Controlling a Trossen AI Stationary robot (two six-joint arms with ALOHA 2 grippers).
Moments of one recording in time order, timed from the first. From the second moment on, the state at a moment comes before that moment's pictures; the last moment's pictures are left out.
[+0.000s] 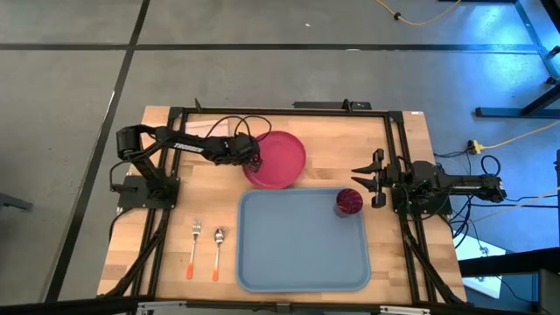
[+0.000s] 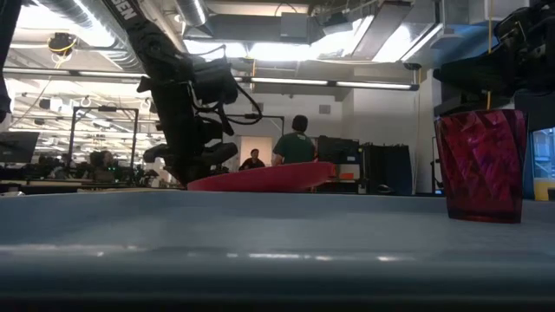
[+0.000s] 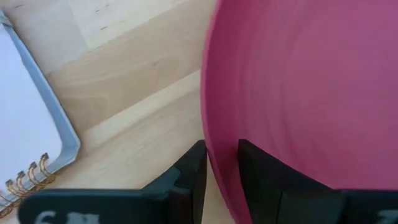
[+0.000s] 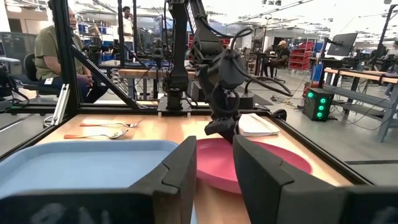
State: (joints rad) left arm 0.33 1.67 0.80 -0.27 -0.36 -0.70; right arm 0.01 0.00 0.01 0.07 0.10 -0.05
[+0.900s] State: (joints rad) left arm 0.33 1.66 0.80 0.02 -0.54 -0.48; right arm 0.01 0.00 0.01 0.07 0.10 -0.06
